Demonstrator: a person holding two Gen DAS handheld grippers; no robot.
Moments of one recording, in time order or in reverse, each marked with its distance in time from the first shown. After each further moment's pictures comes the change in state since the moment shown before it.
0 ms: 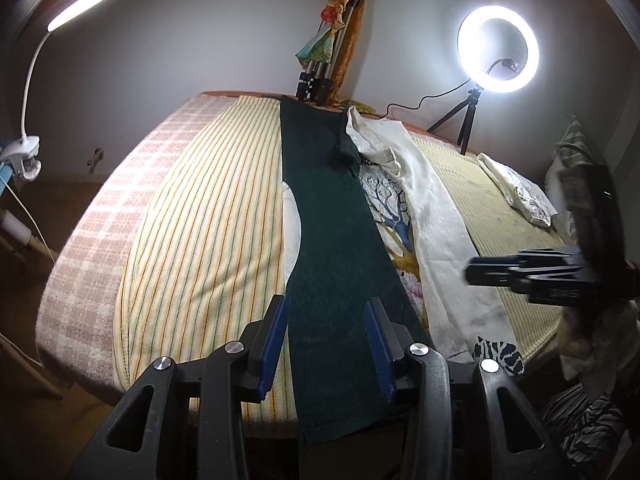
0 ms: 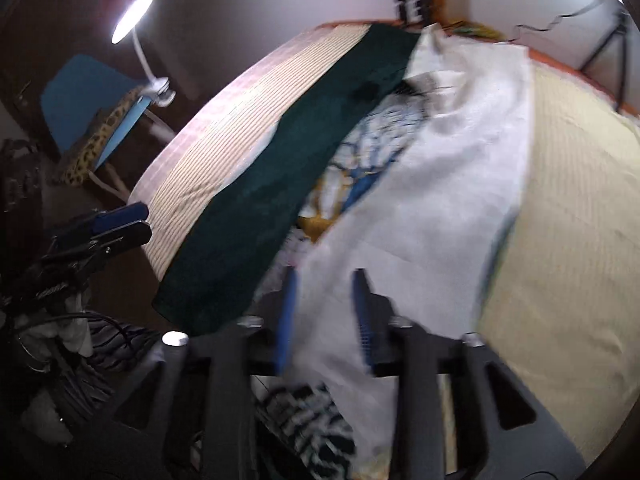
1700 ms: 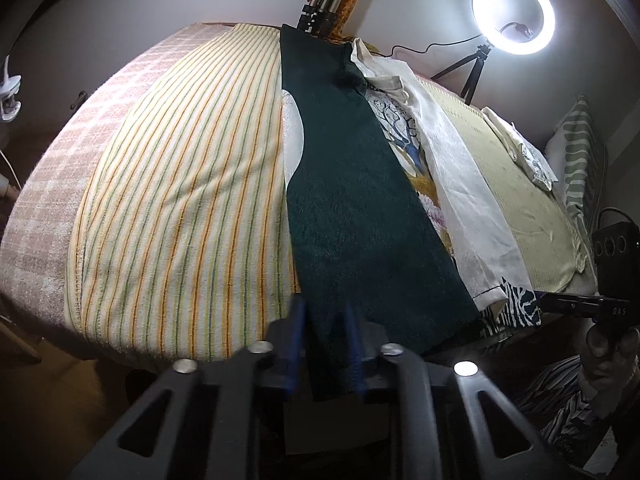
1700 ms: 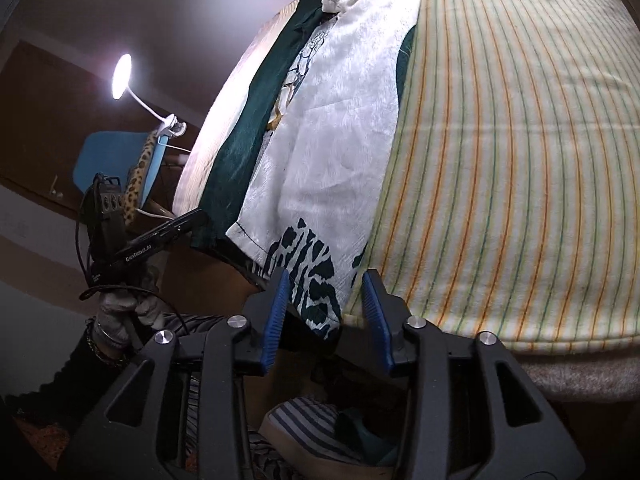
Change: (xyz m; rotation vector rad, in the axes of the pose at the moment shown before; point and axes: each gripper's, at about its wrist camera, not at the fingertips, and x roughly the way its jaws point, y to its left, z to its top) left arm 0.040 0.011 -0.037 -0.041 0.191 -0.059; right arm -0.014 -0.064 -0.105 0.338 0.058 0.274
